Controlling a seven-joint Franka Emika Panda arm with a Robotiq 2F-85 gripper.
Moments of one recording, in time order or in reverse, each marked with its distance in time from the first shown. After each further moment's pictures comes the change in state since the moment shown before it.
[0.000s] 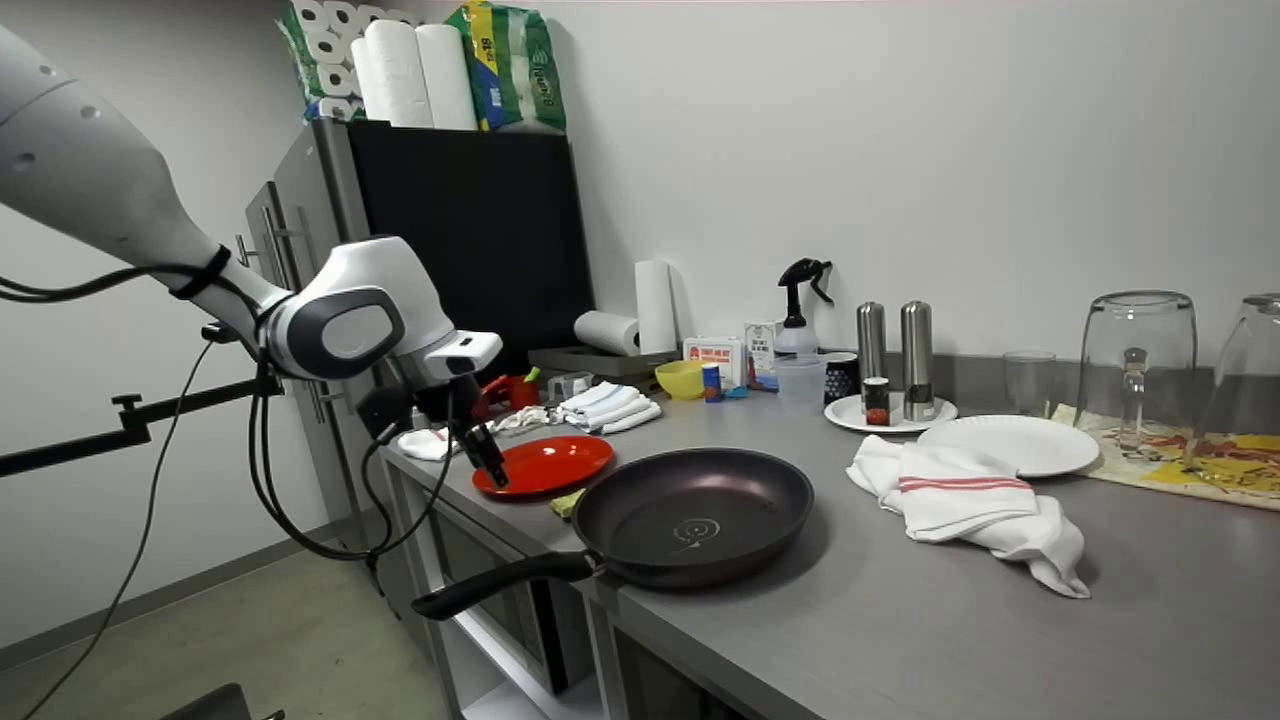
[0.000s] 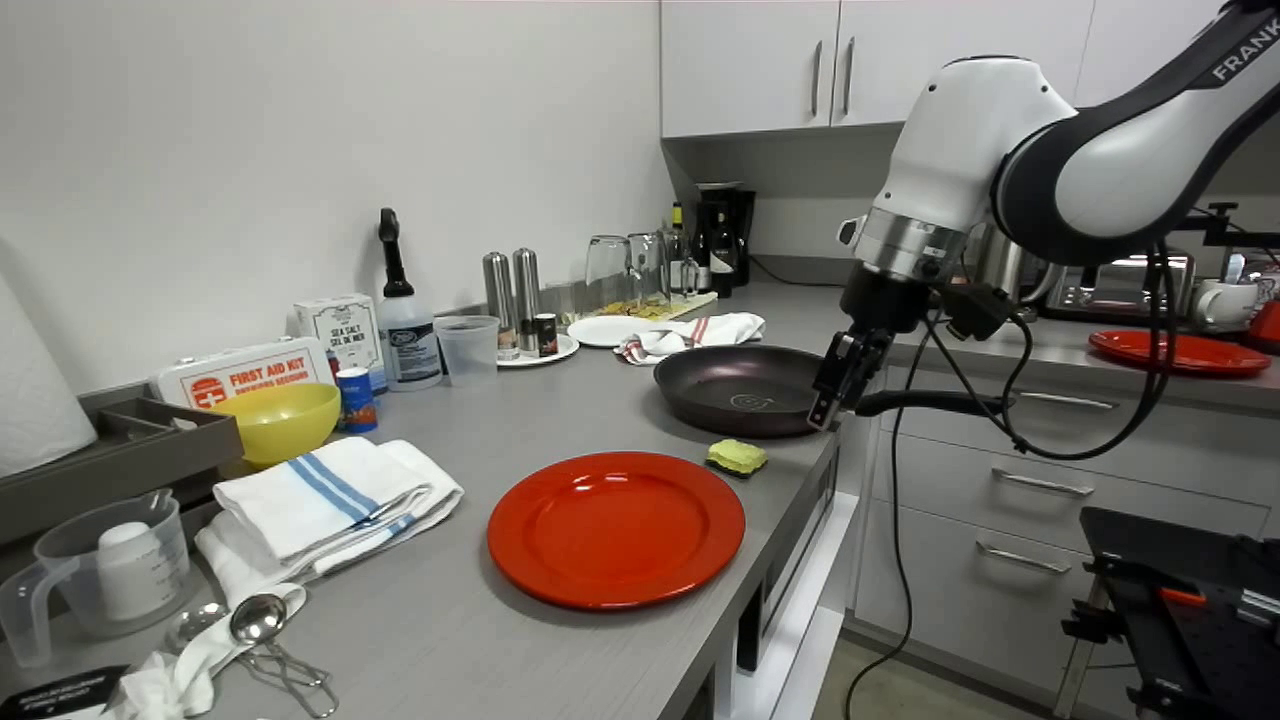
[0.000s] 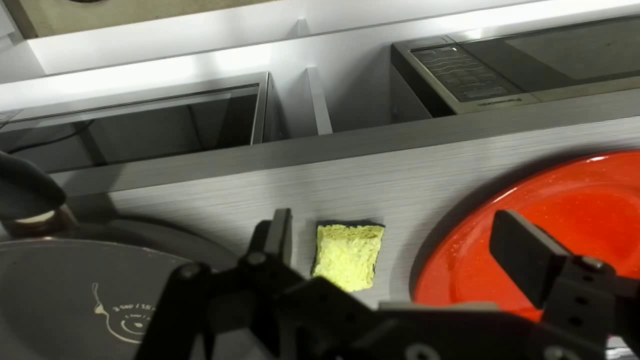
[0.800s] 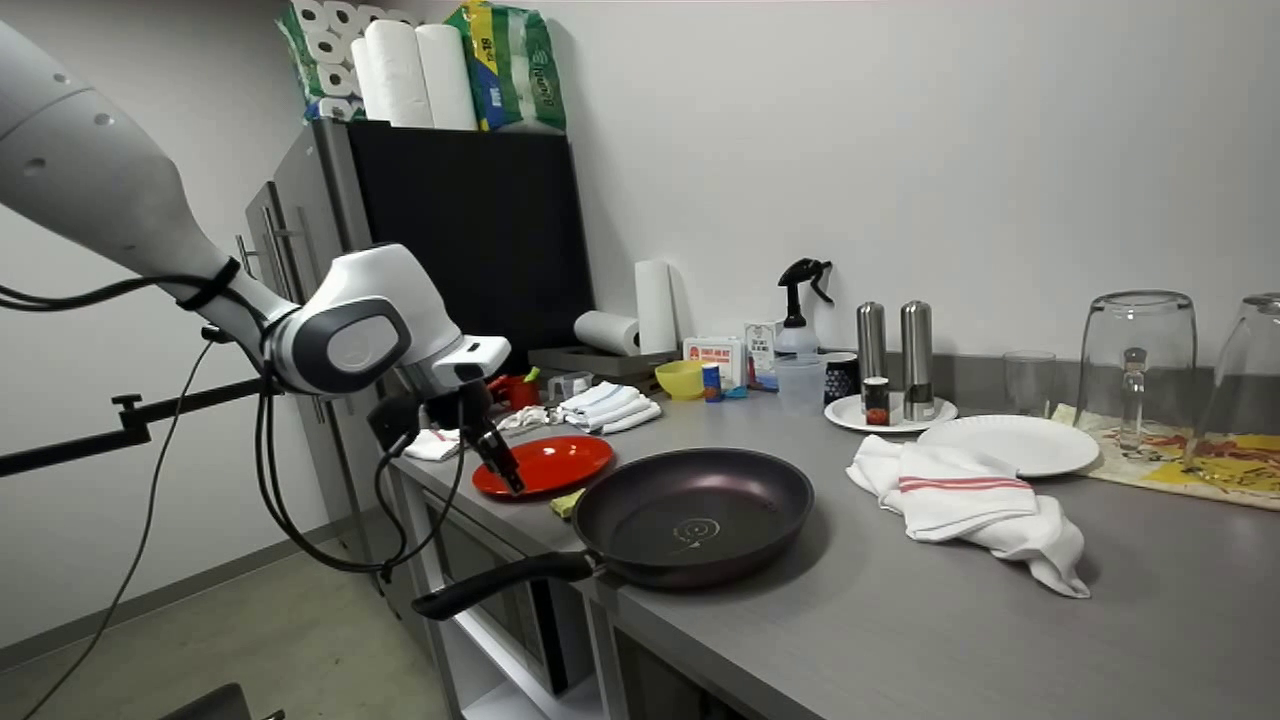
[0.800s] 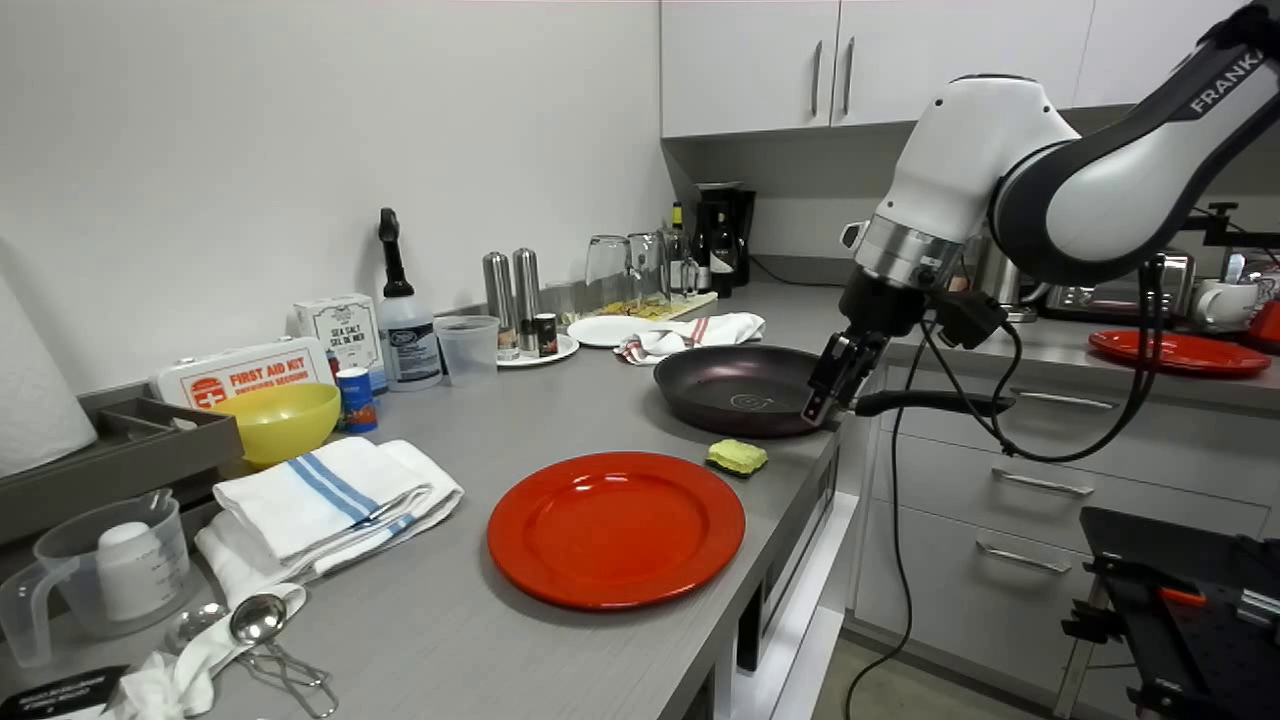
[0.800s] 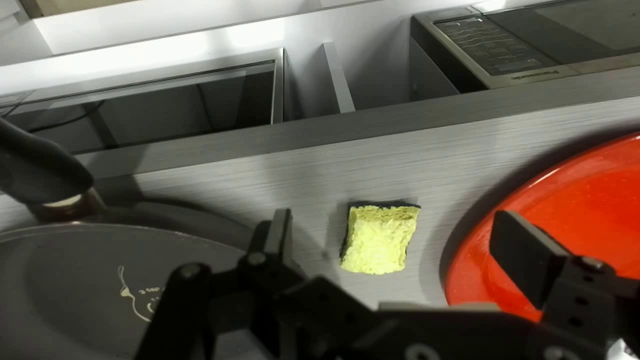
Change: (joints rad) arm -0.041 0.022 -0.005 -0.020 -0.047 0.095 0.012
